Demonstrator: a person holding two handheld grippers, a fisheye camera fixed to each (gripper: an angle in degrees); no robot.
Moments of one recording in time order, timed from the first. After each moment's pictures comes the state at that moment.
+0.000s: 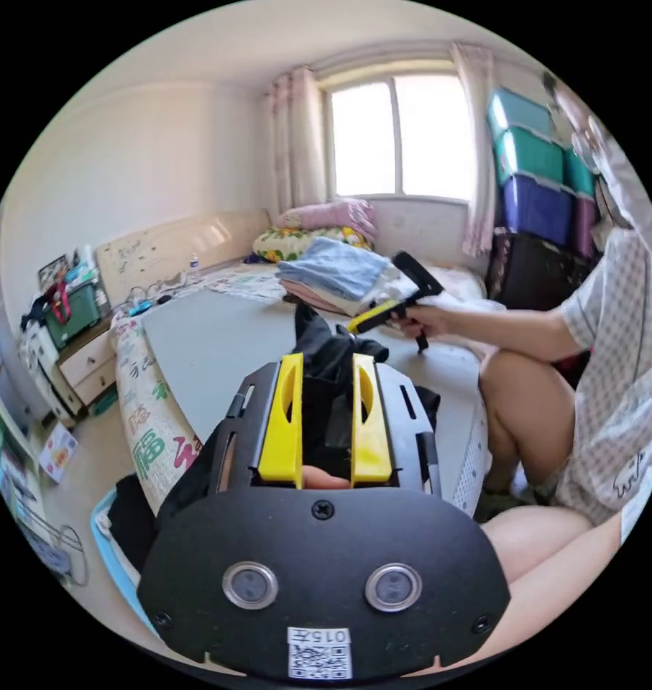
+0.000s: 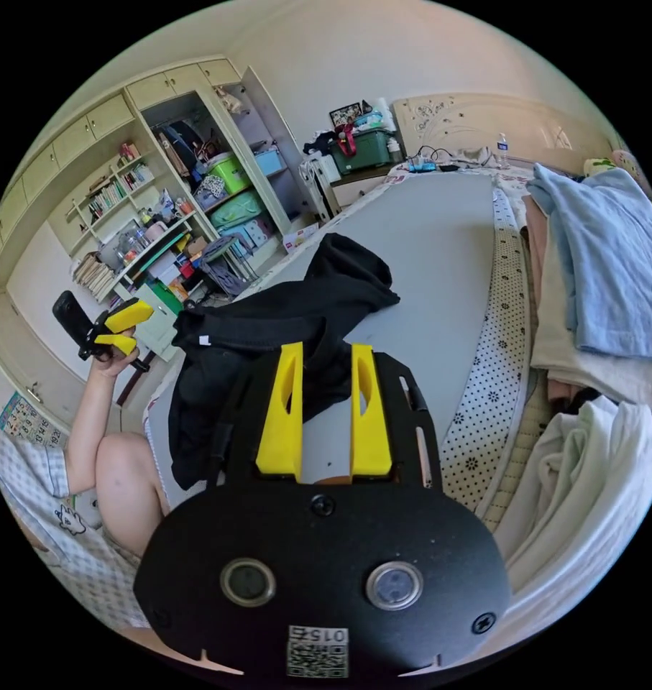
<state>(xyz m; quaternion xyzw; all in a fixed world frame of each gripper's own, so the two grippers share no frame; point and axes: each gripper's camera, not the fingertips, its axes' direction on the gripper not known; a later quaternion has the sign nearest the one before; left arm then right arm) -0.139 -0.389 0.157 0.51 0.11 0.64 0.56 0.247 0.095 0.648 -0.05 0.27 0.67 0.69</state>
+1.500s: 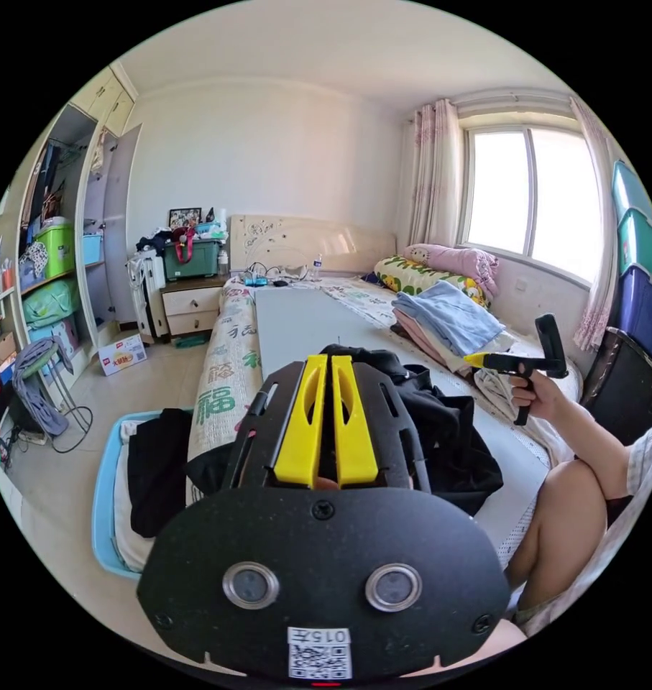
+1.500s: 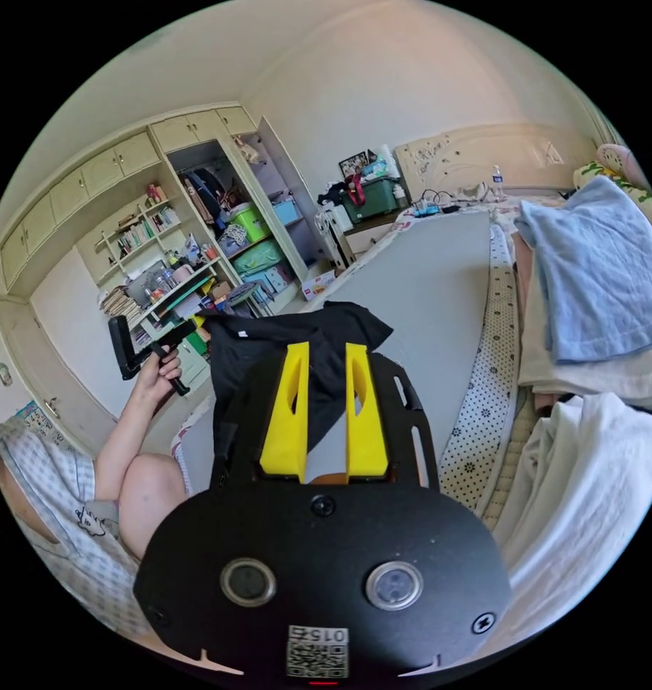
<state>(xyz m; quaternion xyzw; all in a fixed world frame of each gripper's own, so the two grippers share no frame) -0.168 -0.454 0.125 0.62 0.13 0.40 0.66 0.211 0.111 0.600 0.06 0.30 0.64 0.70</state>
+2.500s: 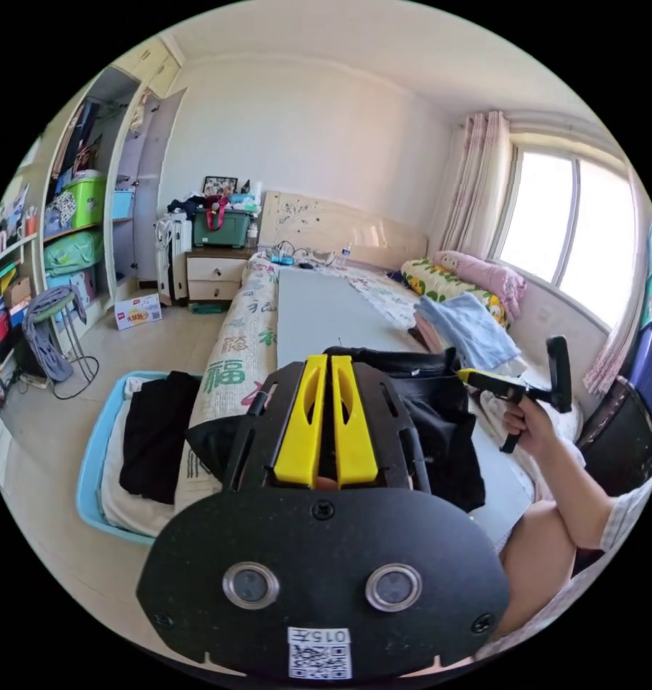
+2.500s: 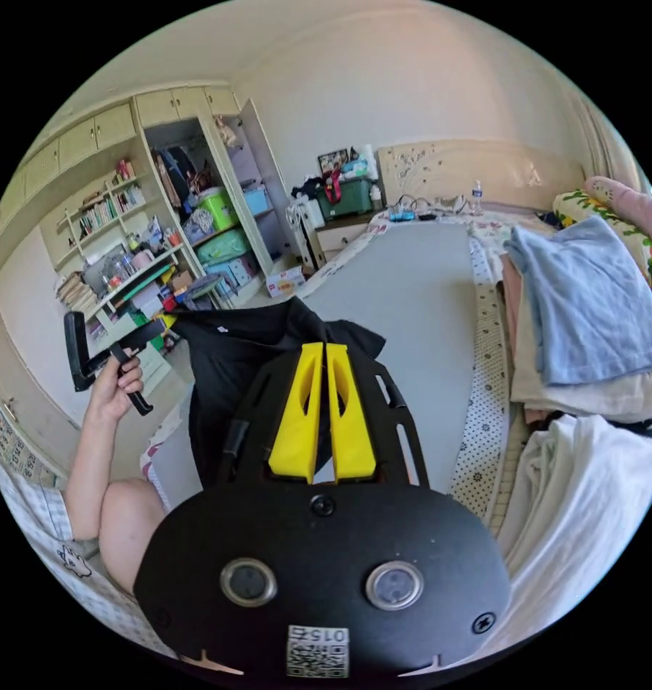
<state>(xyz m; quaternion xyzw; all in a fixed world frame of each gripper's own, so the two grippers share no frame) -0.204 -0.435 0.141 0.60 0.16 0.33 0.71 0.175 0.099 0.554 -0.02 0.37 0.63 0.68</state>
